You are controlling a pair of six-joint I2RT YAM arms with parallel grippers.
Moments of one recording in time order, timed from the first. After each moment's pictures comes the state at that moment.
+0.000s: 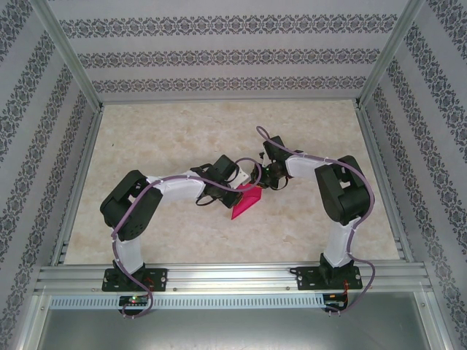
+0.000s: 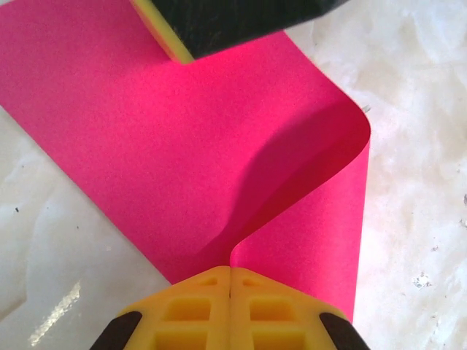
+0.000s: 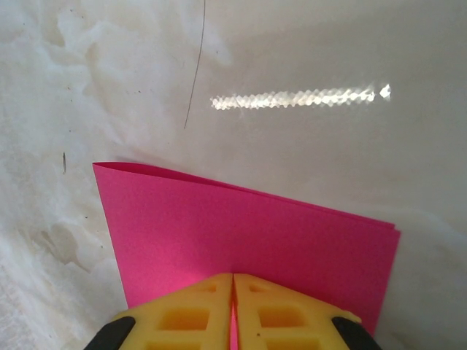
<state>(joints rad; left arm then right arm) -0.75 1.87 1.11 -0.32 0.27 -0.05 0.40 1.91 1.09 -0.37 -0.44 0.60</state>
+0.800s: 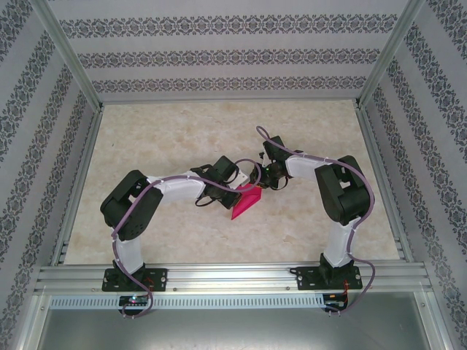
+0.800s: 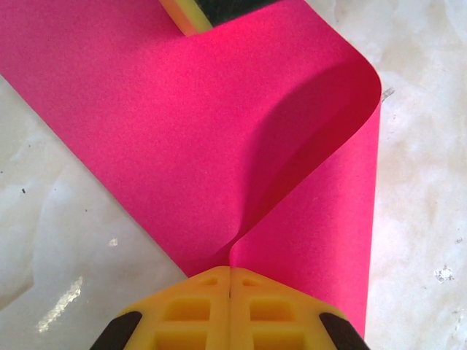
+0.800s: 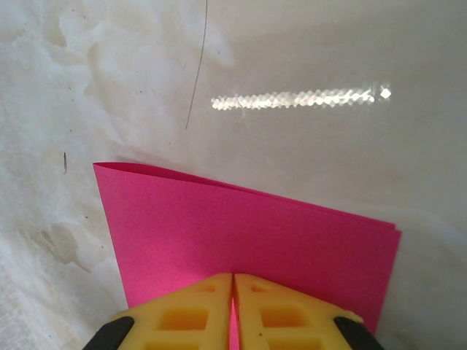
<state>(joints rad) -0.75 1.87 1.10 -0.33 0.25 -0.05 0.40 1.91 1.09 -0.37 -0.43 0.60</state>
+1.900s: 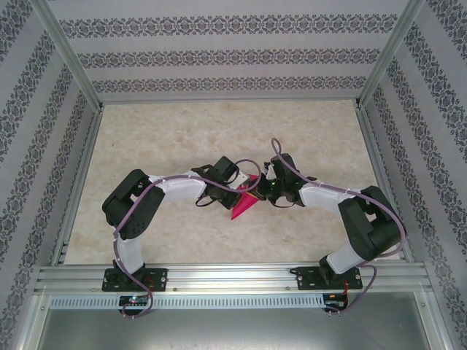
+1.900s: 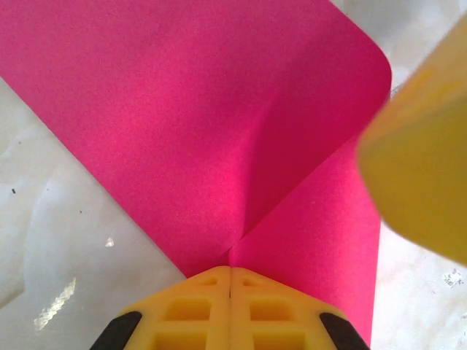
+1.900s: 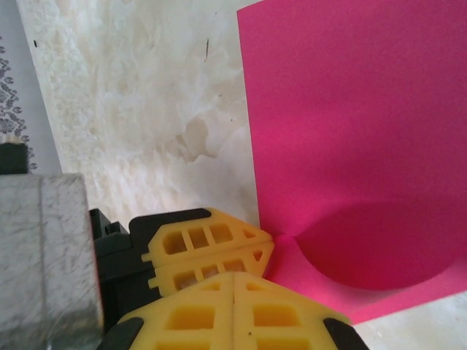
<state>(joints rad) -0.75 1.88 1.11 -0.33 0.25 -0.06 0.48 1.56 0.70 0.02 -0.53 0.94</state>
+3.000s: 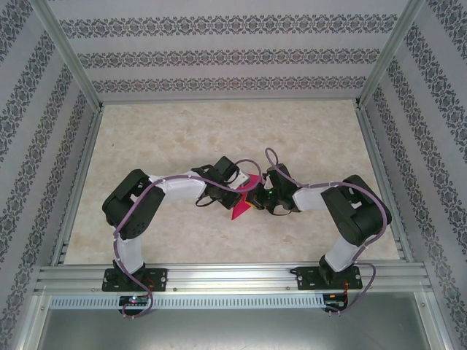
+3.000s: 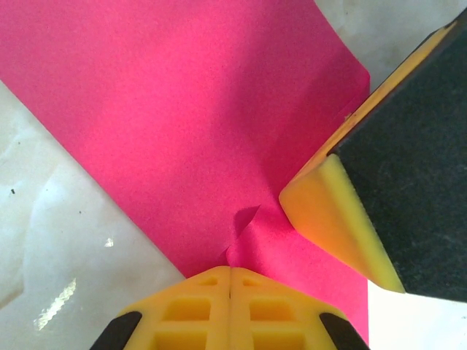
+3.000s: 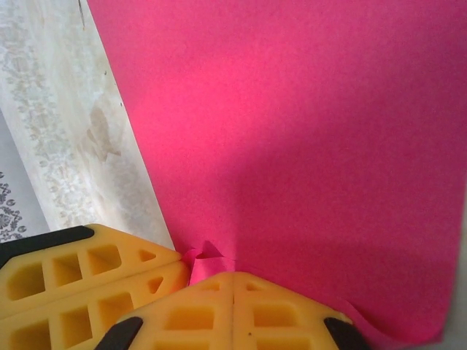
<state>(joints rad) -0.75 1.89 1.11 -0.33 0.25 -0.06 0.51 1.69 0.61 0.19 -0.52 0.99</state>
